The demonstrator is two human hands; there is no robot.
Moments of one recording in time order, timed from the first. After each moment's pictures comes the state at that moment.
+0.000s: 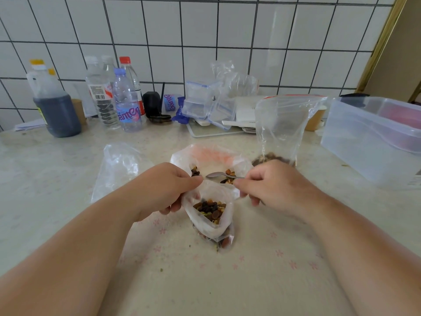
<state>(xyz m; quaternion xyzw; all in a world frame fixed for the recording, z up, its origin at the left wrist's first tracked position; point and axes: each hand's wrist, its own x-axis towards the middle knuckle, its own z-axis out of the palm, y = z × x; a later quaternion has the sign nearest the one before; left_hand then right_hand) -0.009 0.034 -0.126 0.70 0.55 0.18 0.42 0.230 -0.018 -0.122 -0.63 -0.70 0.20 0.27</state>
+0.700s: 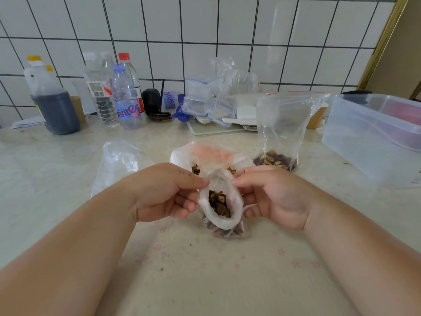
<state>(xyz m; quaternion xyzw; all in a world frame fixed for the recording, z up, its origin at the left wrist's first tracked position) -0.008 0.031 -0.124 0.55 0.43 0.21 0.68 0.218 -0.020 -0.124 -0.47 -0.50 0.63 0.37</state>
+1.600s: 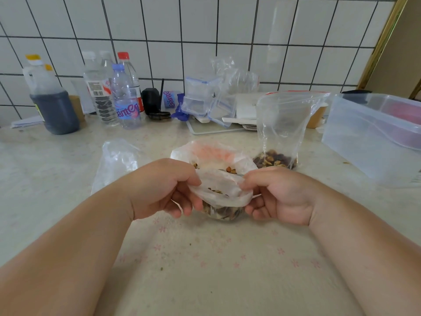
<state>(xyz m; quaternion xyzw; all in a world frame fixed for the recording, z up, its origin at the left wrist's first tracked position) -0.009 0.024 -0.116 0.63 0.44 0.22 0.60 0.228 -0.015 -0.124 -0.52 -0.45 0.65 0.34</state>
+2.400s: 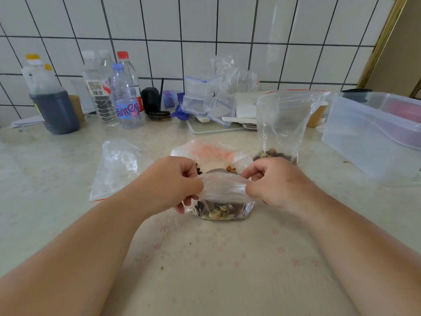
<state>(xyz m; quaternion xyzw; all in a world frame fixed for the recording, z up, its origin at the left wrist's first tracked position) 0.000 0.024 -0.127 0.72 0.52 0.27 0.38 0.225 -0.013 -0.130 -0.69 -0.61 0.24 0.31</state>
